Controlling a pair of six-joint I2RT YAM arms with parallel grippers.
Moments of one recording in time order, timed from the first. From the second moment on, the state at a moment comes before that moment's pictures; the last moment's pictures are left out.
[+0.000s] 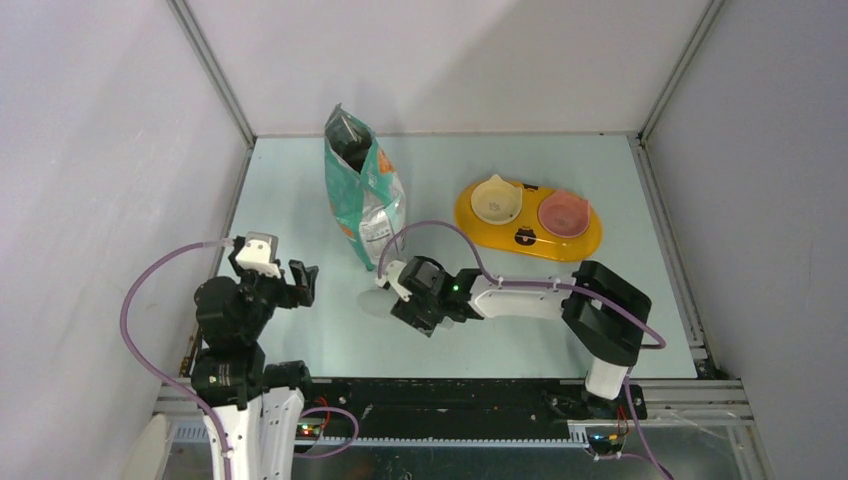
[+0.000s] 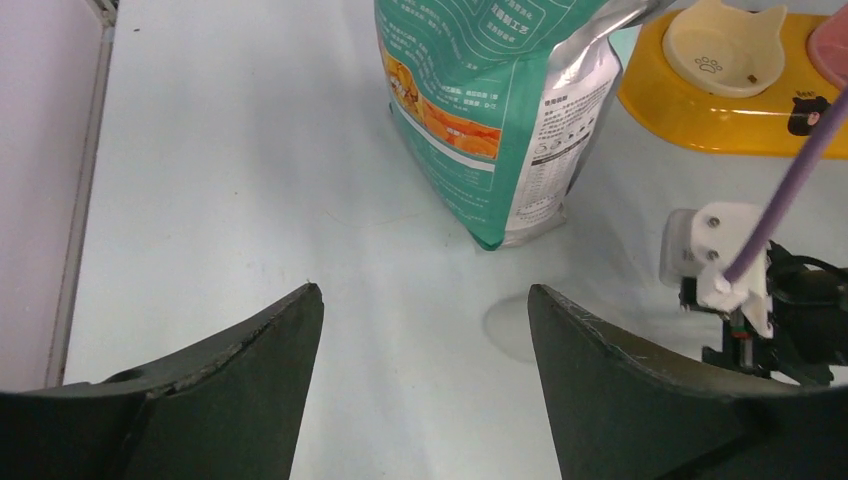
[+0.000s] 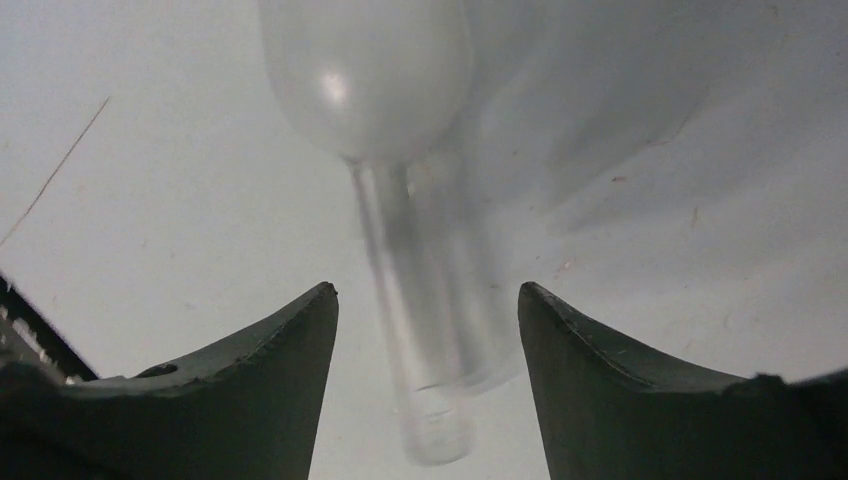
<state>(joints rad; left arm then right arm) 0.14 0.32 0.74 -0.70 0.33 0.06 1.12 1.80 1.12 -0.31 0.07 -0.01</state>
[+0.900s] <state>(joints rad) 0.10 0.47 0.75 -0.75 0.53 0.44 0.98 1.86 1.13 -0.32 -0.21 -0.18</state>
